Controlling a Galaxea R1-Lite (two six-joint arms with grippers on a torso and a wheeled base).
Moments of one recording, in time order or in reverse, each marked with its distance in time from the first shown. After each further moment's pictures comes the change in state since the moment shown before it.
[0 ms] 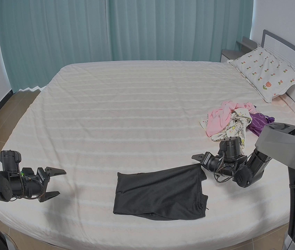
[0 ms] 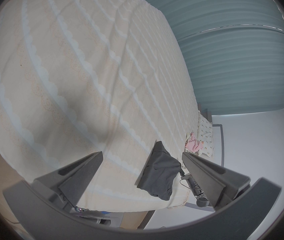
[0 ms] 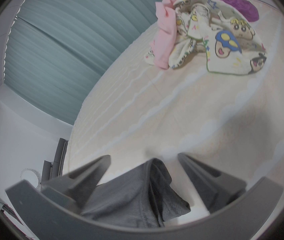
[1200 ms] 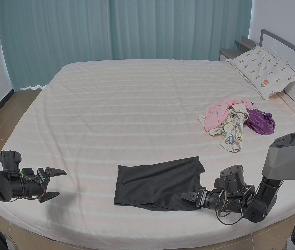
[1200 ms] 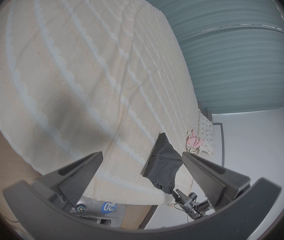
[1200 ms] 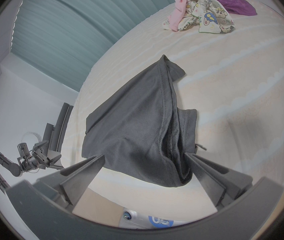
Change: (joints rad) left arm -0.001 0.001 0.003 -0.002 0.002 0.001; right arm 0.240 -0.204 0.522 -0.178 -0.014 -0.035
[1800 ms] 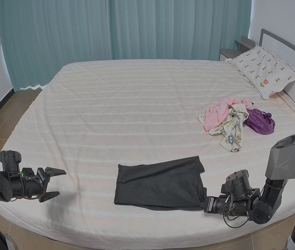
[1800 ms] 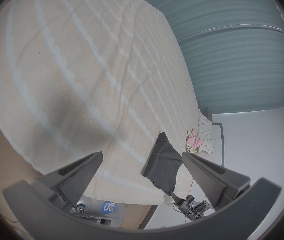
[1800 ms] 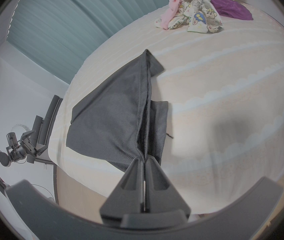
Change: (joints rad) left arm 0.000 0.000 -0.001 0.000 -0.001 0.000; right arm -0.038 0.005 0.083 0.005 -0.024 -0.099
